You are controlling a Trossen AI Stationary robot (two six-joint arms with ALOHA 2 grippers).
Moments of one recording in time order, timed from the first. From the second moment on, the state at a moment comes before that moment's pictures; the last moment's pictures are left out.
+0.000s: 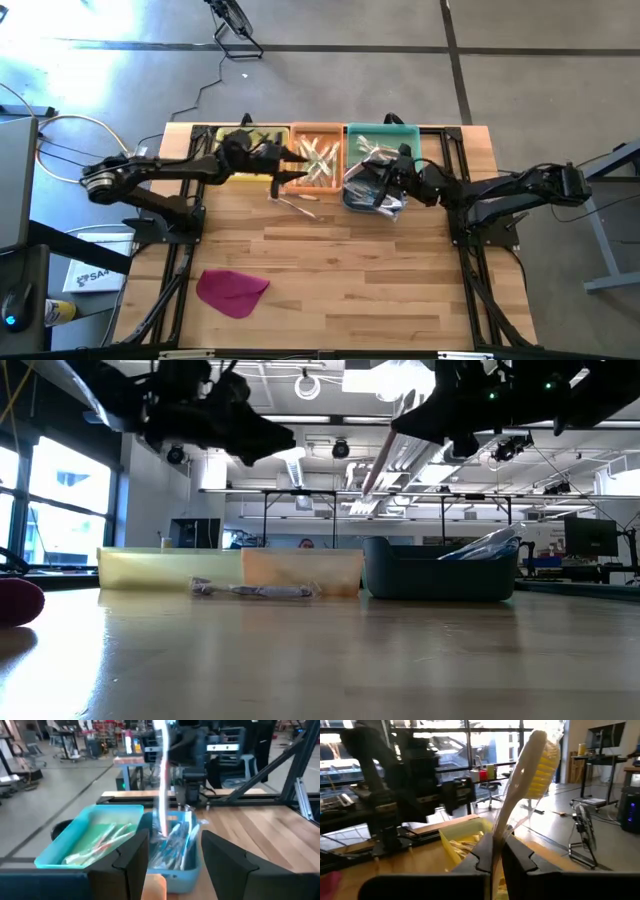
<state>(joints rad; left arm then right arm) 0.45 1.29 0.64 0.60 0.44 0.09 -0.11 1.15 0.43 0.79 0.36 0.08</state>
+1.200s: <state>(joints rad) 0.45 1.09 0.50 0.59 0.05 0.26 -0.69 1.22 0.80 -0.07 0.21 -0.03</state>
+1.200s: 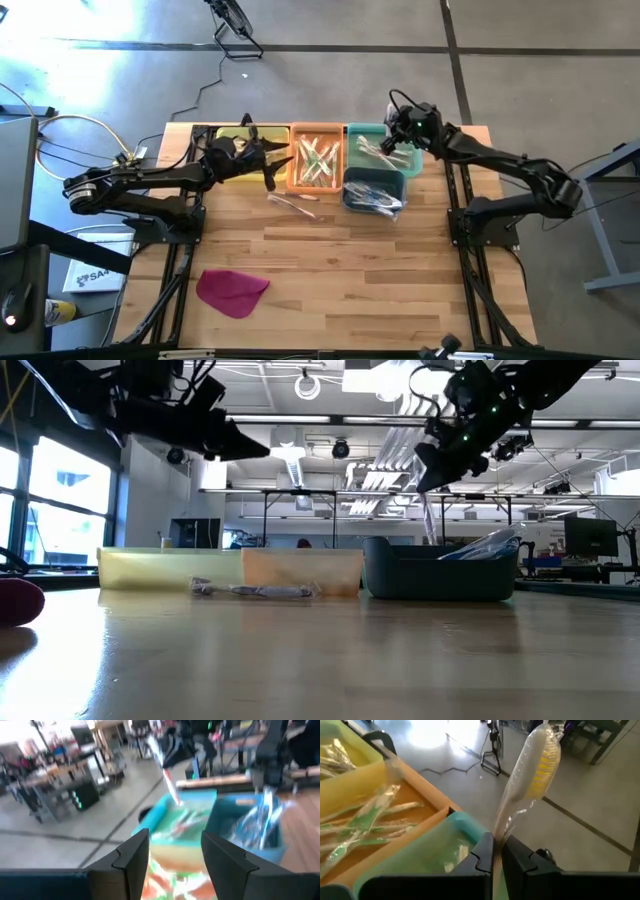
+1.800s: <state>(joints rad) 0.45 1.09 0.50 0.32 -0.39 -0.04 -0.79 1.25 0.91 -0.36 0.07 0.01</state>
